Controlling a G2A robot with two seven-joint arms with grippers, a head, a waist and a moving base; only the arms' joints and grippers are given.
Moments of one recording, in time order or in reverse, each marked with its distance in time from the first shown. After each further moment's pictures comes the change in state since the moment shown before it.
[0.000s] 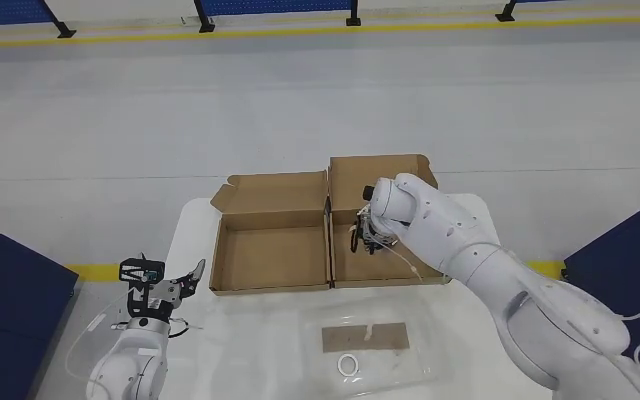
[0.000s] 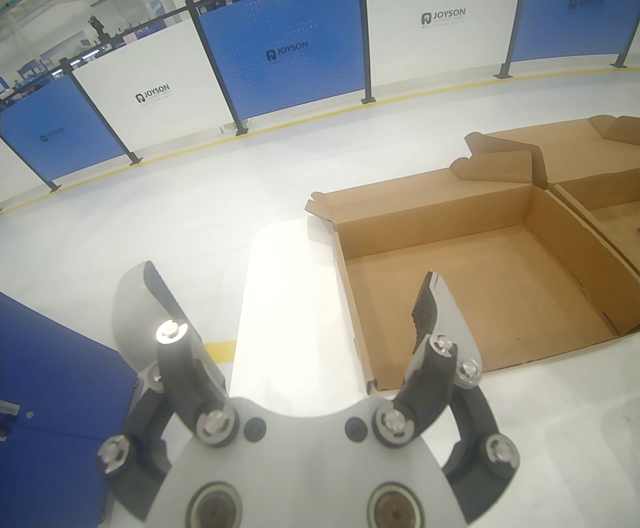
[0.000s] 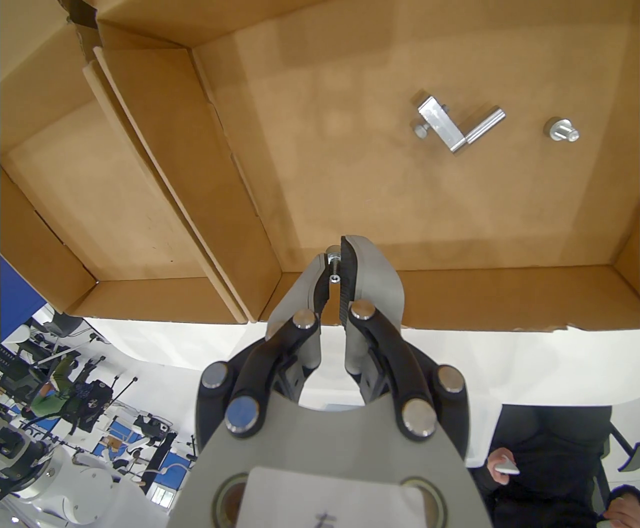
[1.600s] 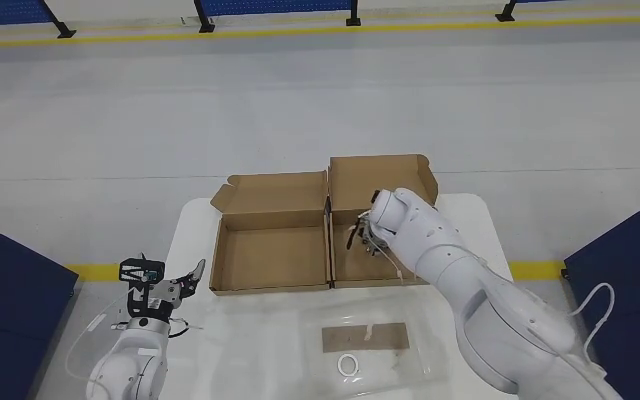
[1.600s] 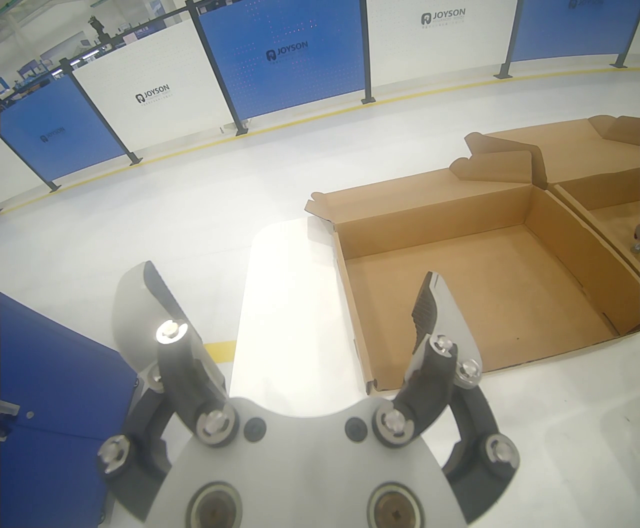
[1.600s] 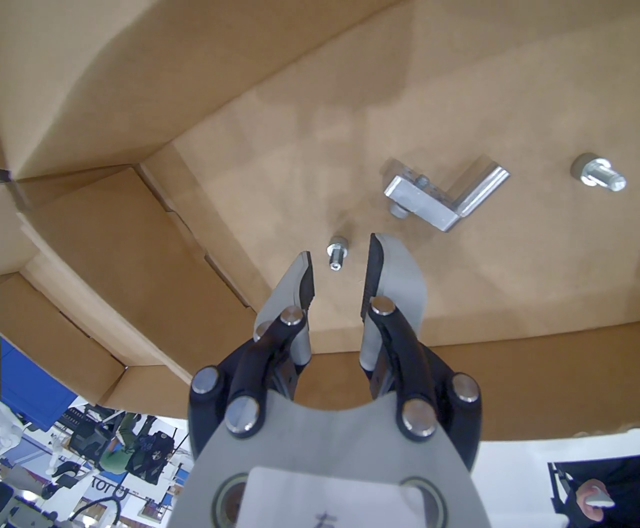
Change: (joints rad) left arm 0.000 0.000 0.000 0.000 0.000 0.000 0.000; right arm -0.018 -0.210 0.093 0.455 0.109 -0.107 -0.292
